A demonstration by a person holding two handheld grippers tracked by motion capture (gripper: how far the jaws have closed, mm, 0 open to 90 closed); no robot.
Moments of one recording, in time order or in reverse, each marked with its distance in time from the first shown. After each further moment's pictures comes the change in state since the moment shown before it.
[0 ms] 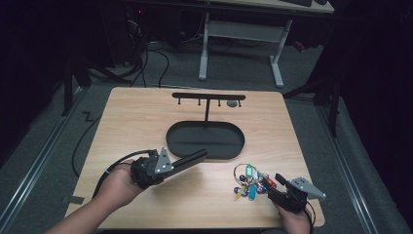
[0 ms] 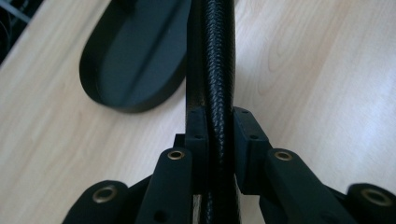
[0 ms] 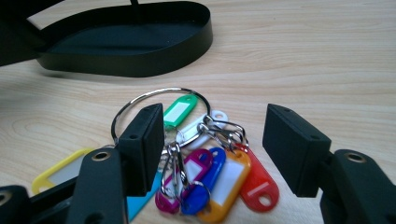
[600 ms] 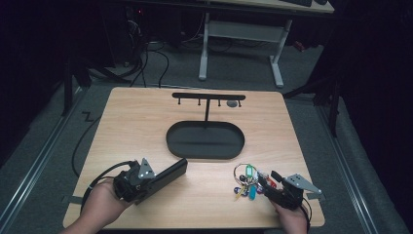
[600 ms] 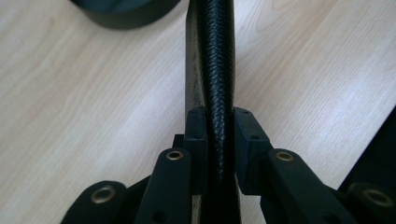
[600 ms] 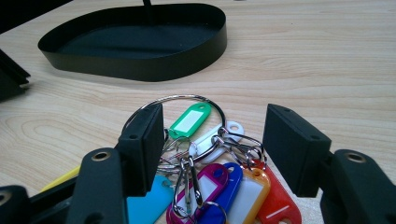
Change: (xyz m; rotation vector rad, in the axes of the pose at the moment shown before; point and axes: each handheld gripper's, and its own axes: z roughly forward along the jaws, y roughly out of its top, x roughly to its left) left arm -0.011 -0.050 -0.015 0.111 -0.047 -0.225; right arm 0.005 0.006 0.011 0.001 0.039 -0.025
